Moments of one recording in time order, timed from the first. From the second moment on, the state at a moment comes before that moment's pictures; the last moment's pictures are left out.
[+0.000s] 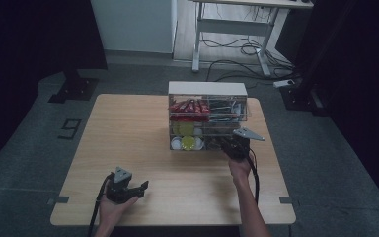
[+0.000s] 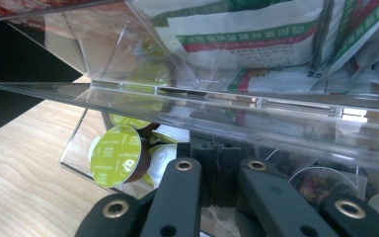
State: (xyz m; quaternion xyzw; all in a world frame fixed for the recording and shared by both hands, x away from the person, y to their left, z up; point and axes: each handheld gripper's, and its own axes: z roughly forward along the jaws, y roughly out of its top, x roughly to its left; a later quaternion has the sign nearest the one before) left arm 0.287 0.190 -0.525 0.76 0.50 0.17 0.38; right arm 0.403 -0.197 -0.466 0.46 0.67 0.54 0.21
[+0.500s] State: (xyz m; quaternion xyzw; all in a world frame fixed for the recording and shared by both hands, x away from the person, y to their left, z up) left arm 0.287 0.186 -0.527 0.76 0.50 0.17 0.38; right arm 0.401 -0.209 -0.459 0.46 0.64 0.57 0.23
